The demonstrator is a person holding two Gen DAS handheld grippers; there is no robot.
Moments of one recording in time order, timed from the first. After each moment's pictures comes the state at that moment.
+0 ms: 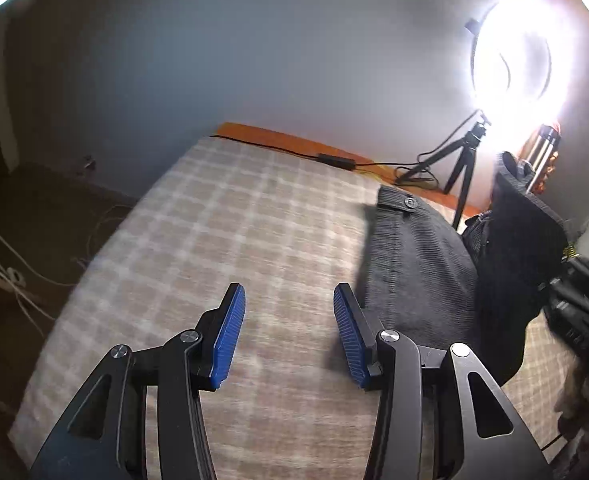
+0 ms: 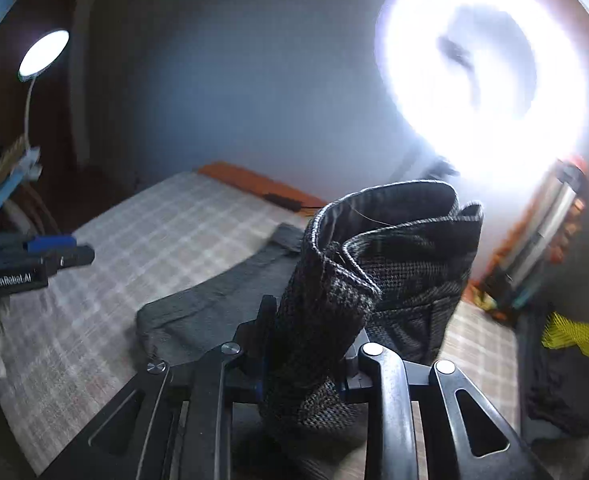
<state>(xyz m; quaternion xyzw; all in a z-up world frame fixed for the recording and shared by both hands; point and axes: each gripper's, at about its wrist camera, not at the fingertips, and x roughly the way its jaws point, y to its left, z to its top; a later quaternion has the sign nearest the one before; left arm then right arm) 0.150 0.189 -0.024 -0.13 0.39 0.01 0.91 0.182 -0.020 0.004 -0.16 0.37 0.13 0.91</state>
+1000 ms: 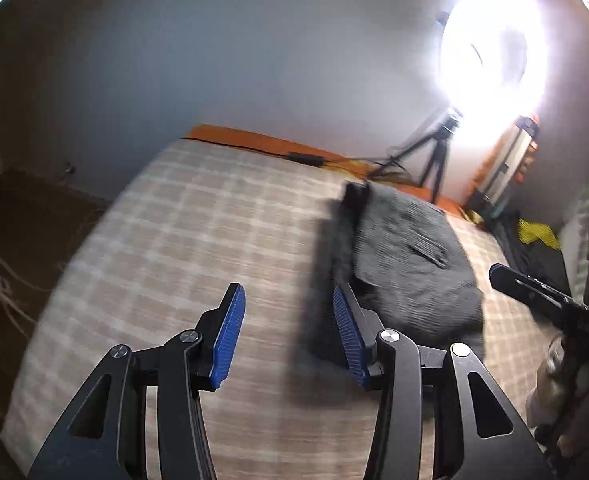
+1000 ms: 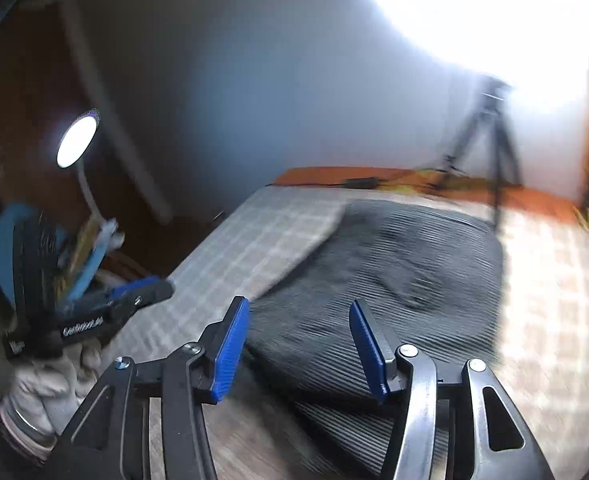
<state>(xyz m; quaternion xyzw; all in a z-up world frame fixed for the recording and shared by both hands) 0.149 0.156 -0.015 -0.13 0.39 -0.04 0.91 0.193 -0.096 -0.024 0.12 0.40 0.22 0.88</state>
